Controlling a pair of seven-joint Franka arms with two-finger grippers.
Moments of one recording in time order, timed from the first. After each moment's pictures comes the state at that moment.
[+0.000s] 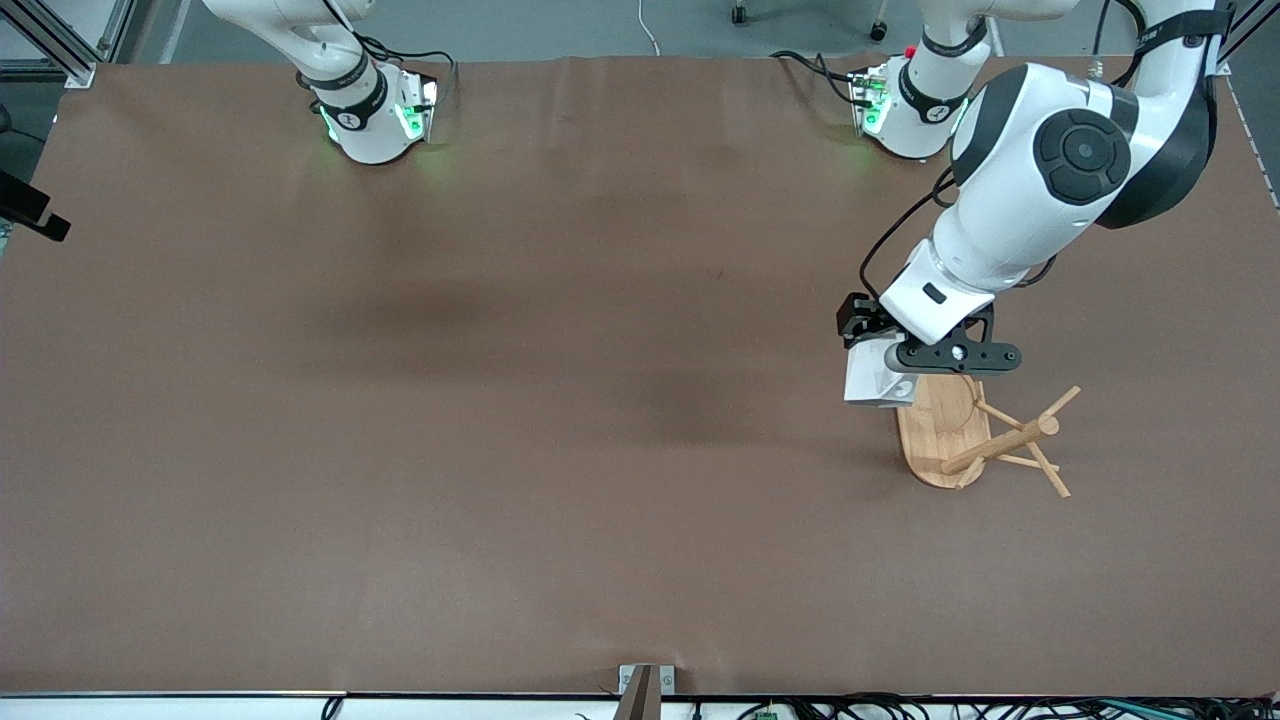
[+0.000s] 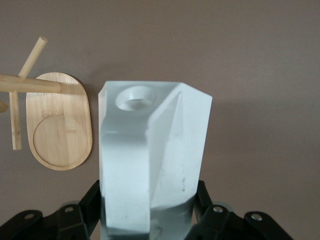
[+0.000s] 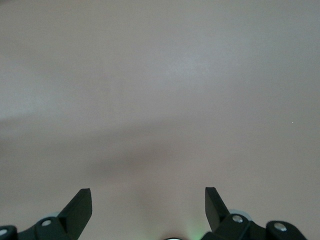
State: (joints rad) left arm -0.18 0.14 -0.18 -1.81 -0.06 2.01 -0.28; right arm 0.00 -0.03 -0.15 -1.45 0.03 1.41 0.06
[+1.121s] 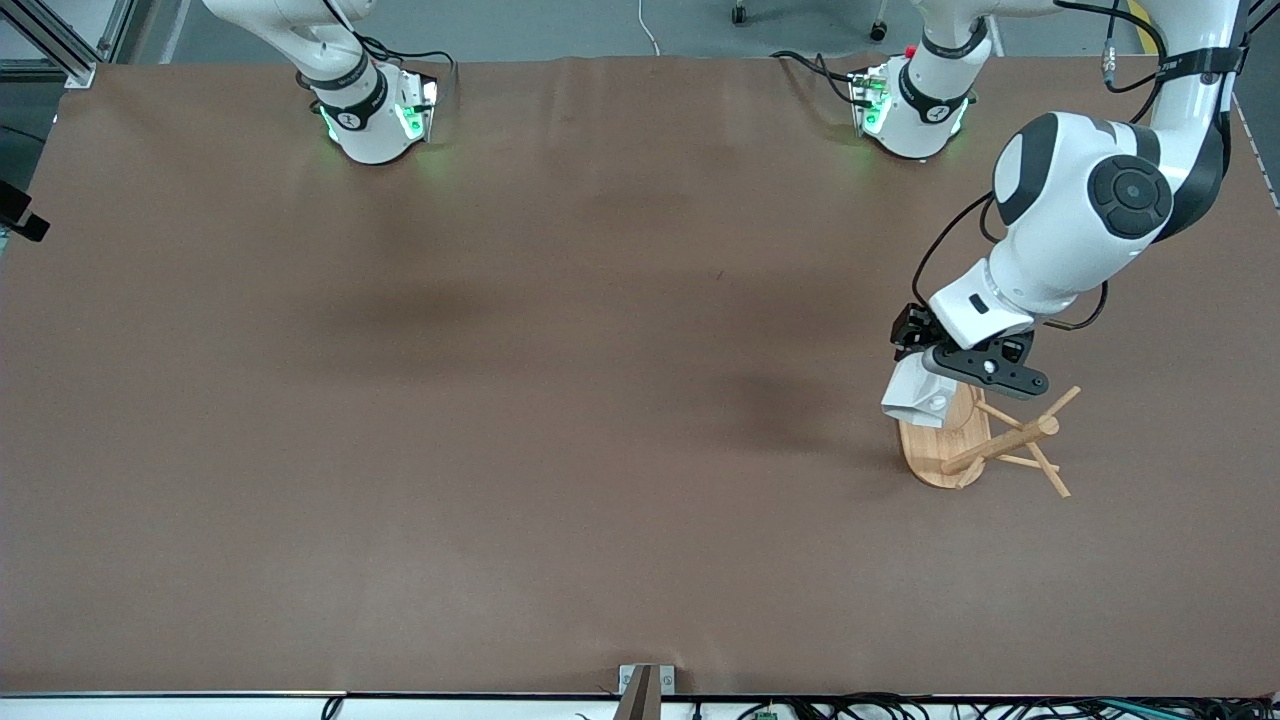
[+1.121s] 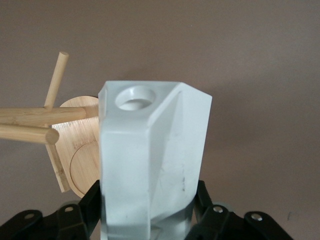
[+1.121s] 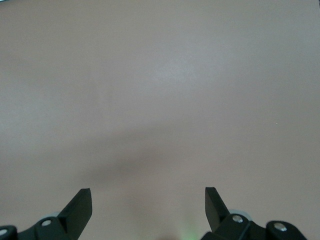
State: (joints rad) left arm -0.07 0.11 -0.18 -1.99 -0.06 2.18 0.10; right arm 0.00 -0.03 -0.15 -1.44 -0.02 1.42 0.08
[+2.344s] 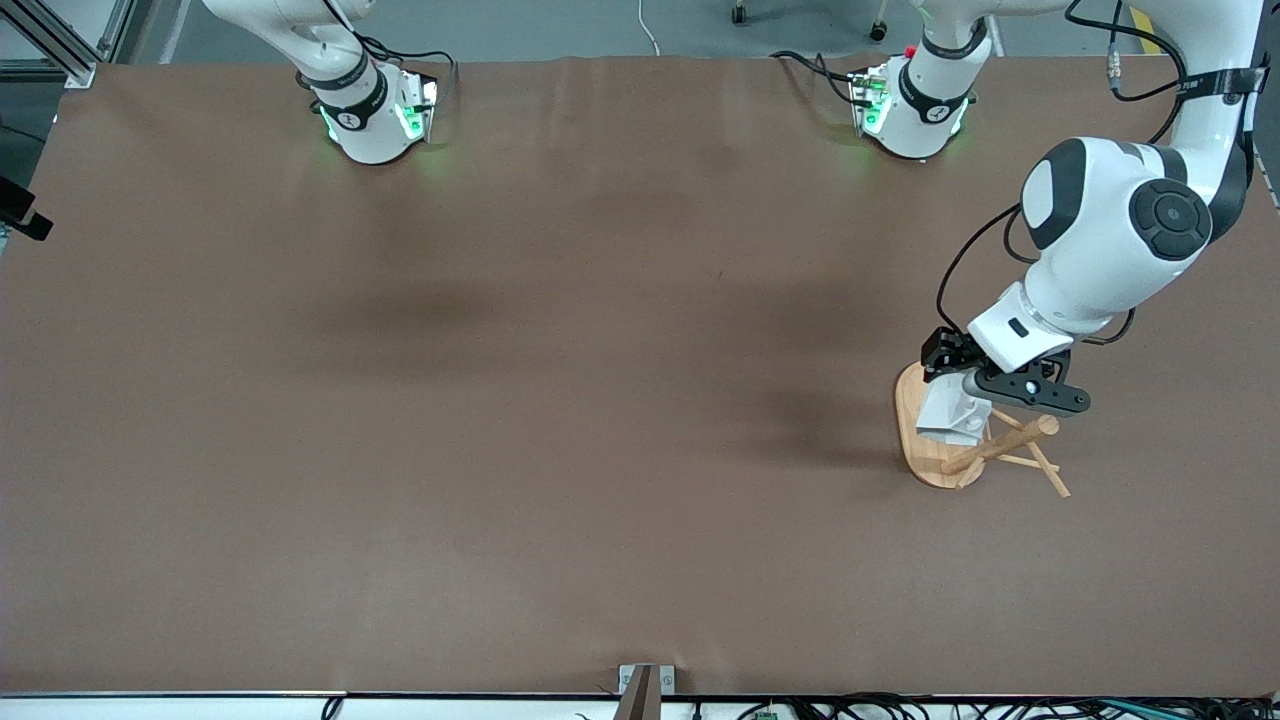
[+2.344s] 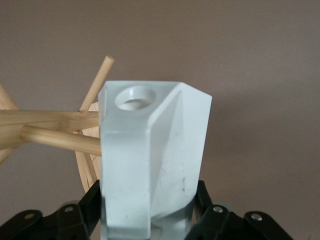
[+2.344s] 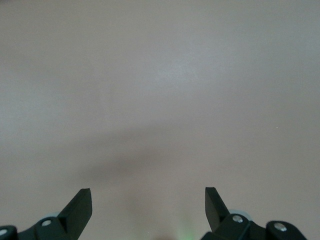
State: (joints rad) left arm -0.03 0.14 -0.15 -1.99 -0.06 2.25 0.10; right arm 0.01 -0.03 -0.15 -1.44 -0.02 1.42 0.05
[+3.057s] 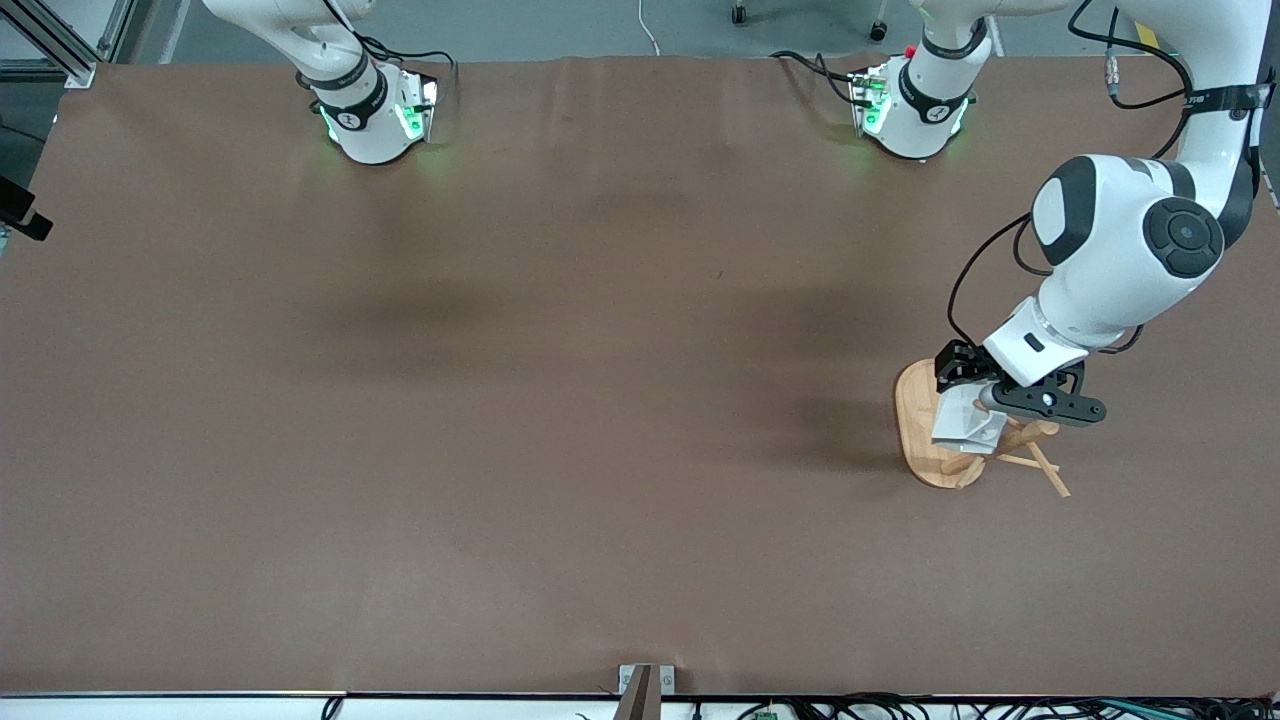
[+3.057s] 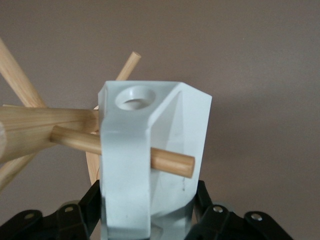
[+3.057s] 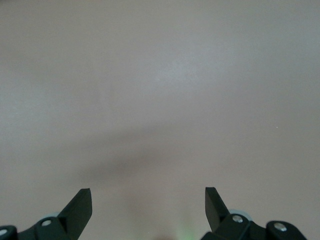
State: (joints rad) left arm -0.03 0.17 -0.11 -1.99 -0.06 2.27 0.10; right arm 0.01 -0.03 -0.15 -1.44 -0.02 1.42 0.05
